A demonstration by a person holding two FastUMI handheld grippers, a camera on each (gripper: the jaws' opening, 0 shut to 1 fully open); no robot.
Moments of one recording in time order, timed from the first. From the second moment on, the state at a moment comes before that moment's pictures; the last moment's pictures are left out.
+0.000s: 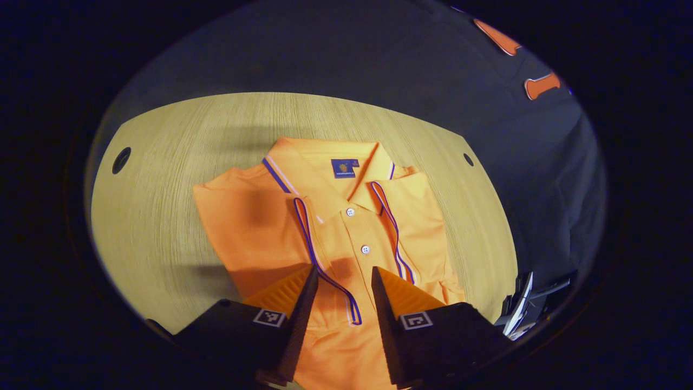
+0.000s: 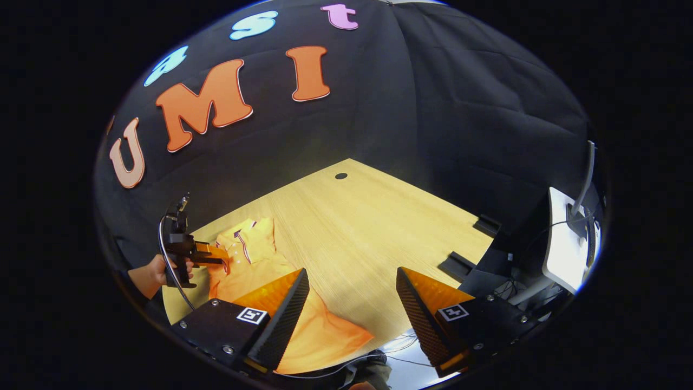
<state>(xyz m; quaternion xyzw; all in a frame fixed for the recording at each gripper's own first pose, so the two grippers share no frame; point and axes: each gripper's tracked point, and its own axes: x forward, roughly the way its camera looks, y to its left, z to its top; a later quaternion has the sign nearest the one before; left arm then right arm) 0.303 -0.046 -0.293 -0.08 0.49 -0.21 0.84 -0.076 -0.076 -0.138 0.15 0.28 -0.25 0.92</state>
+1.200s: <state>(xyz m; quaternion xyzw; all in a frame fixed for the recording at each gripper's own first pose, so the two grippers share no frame) 0.023 0.033 -0.252 -0.01 0.31 -0.05 0.95 -0.075 -0.042 -0.253 0.03 0.39 0.05 0.92</state>
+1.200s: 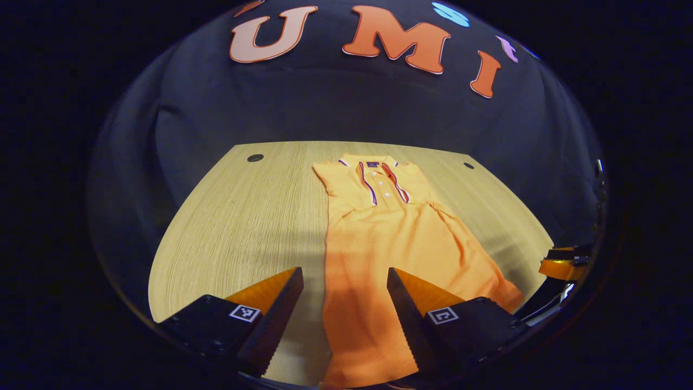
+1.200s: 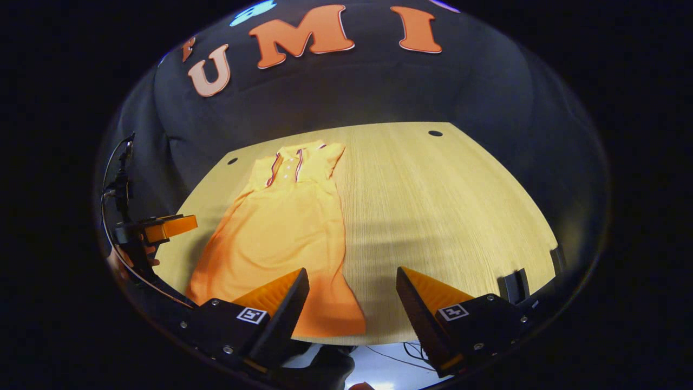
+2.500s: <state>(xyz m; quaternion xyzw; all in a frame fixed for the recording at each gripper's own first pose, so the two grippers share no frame) -0.091 0.040 -0.351 0.03 0.29 -0.02 0.96 -0.119 -0.018 -0.341 -0.06 0.41 0.10 0.90</state>
